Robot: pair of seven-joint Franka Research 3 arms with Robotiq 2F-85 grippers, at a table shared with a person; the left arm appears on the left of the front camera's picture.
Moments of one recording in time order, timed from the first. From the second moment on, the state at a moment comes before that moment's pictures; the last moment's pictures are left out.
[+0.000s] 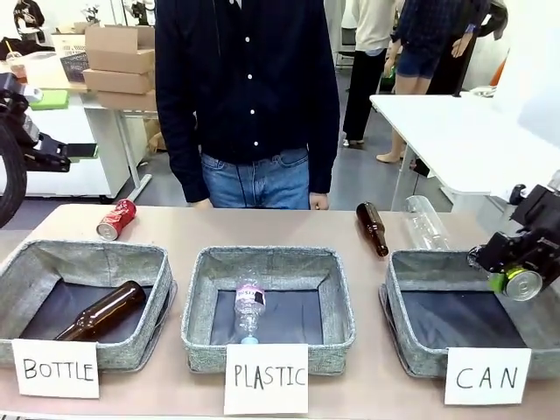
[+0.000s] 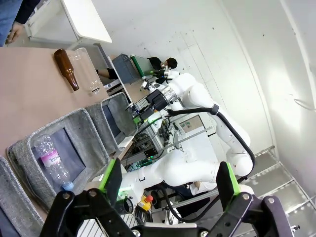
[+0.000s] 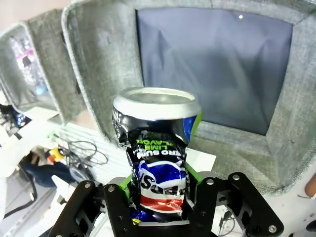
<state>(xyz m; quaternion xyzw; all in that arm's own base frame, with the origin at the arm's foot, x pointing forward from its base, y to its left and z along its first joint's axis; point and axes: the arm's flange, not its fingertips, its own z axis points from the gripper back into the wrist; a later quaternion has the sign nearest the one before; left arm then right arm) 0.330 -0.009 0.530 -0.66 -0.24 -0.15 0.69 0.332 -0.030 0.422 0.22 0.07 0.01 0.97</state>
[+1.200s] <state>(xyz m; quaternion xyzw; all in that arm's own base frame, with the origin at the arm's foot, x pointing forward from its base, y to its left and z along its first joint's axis) 0.330 -0.009 0.530 -0.66 -0.24 -0.15 0.69 0.342 -0.024 0.458 0.29 0.01 -0.01 0.96</state>
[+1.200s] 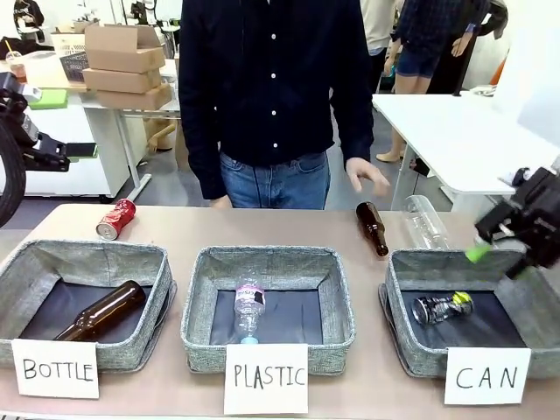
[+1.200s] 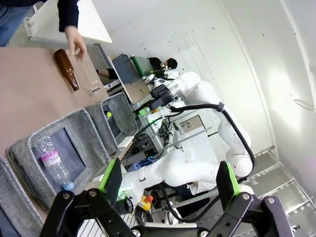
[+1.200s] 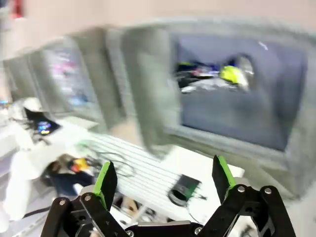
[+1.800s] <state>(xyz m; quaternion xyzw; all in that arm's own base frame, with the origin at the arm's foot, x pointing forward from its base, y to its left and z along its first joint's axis) 0.330 -0.009 0.530 -0.66 -0.24 -0.15 0.69 0.333 -0.028 0.553 0.64 -0.10 -0.05 0.76</state>
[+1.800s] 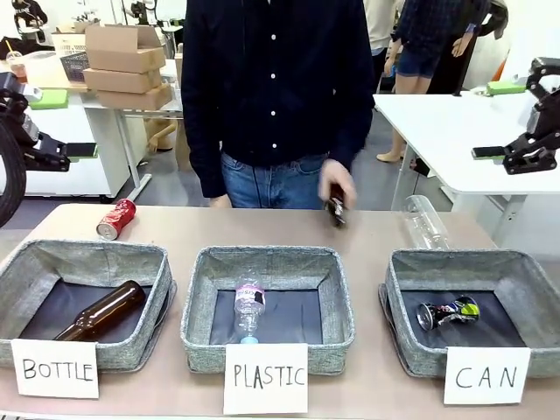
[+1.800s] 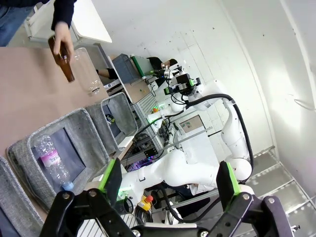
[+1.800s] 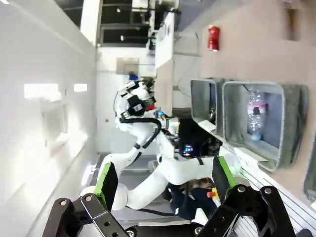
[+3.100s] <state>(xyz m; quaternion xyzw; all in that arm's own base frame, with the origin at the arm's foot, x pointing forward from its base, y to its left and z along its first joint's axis) 0.330 -0.009 0.530 -0.66 -0.24 -0.15 0.69 0.332 -0.023 0.545 0.58 -0.09 -0.05 0.81</state>
